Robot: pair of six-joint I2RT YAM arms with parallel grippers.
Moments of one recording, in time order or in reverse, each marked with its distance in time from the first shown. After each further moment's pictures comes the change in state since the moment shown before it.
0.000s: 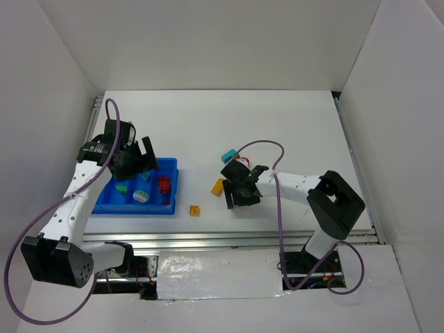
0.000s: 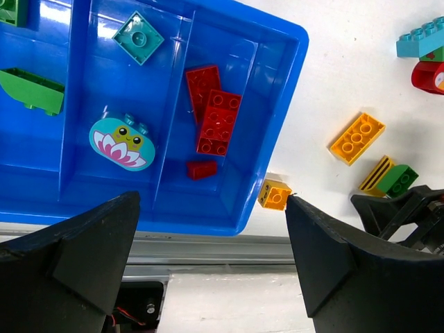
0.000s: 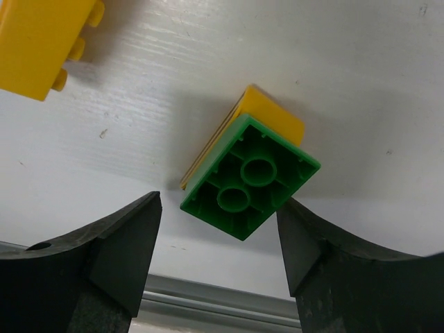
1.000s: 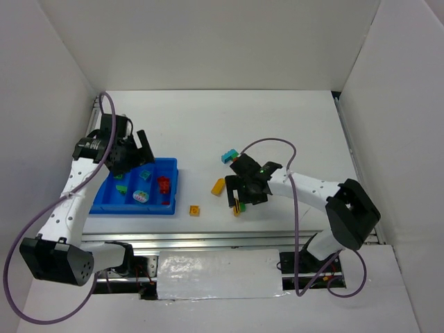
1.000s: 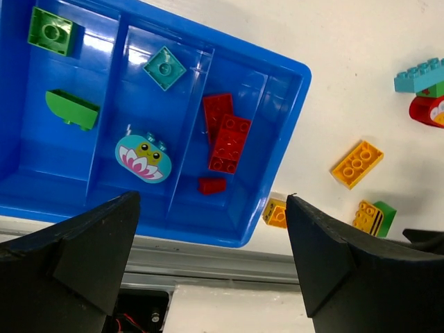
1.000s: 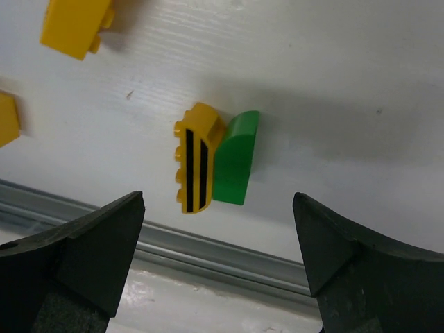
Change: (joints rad) left arm 0.009 0.006 0.081 -0.027 -0.094 -0.003; right arm -0.058 -0.144 -0.004 -0.073 -0.122 0.025
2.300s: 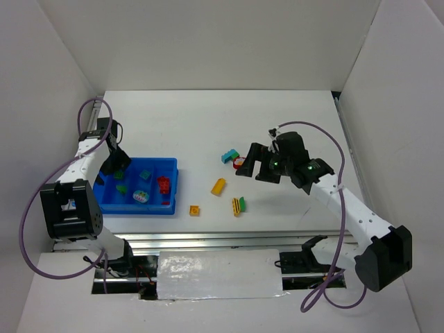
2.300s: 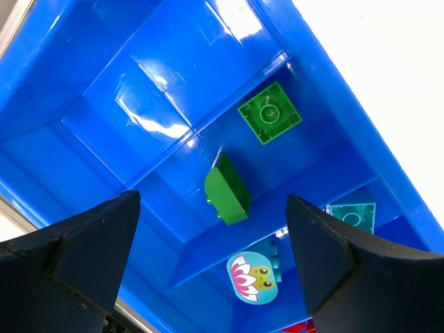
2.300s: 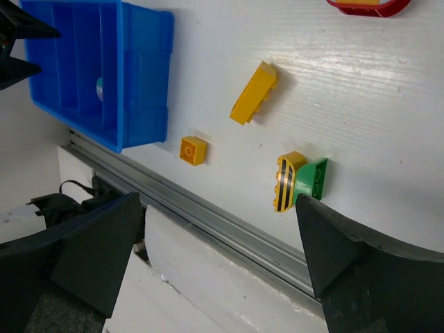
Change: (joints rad) left arm 0.258 0.346 -0.080 0.105 -0.351 -0.163; right arm -0.325 -0.368 -0.028 0.133 -0.344 0.047
